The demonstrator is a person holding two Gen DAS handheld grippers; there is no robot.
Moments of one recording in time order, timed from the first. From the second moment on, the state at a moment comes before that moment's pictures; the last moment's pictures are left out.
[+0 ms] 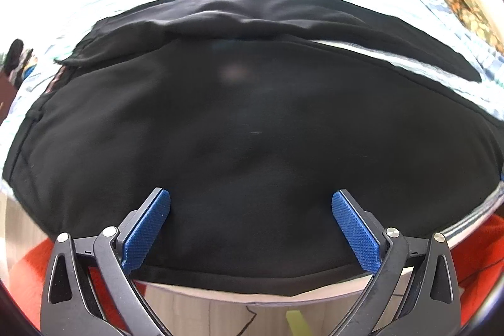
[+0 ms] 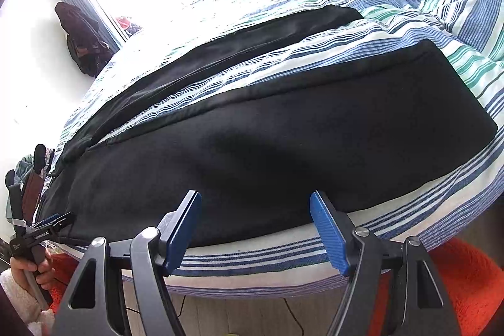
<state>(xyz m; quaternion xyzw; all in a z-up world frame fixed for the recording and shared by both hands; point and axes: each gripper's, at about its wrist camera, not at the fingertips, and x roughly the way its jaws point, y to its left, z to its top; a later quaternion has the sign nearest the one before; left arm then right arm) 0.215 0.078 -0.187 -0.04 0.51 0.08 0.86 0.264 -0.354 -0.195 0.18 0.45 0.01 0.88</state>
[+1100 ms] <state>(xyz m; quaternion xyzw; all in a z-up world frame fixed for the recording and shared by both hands) 0.197 0.164 -0.159 -0.11 0.46 0.20 0.86 0.215 -0.422 -0.168 0.26 0.38 -0.14 0.88</state>
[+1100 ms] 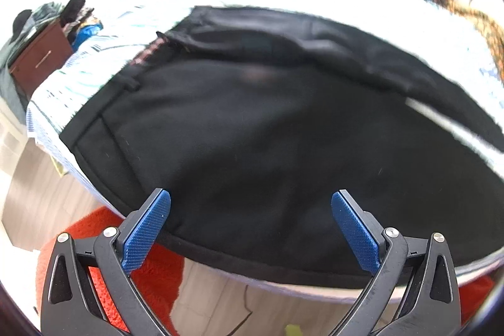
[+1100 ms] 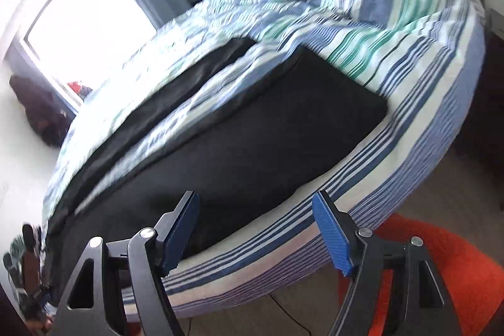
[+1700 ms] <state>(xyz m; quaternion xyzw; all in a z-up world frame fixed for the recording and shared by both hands) 0.363 0.204 -0.206 -0.12 0.43 0.21 0.87 0.430 -0.313 -0.103 0.17 0.41 0.12 0.89</state>
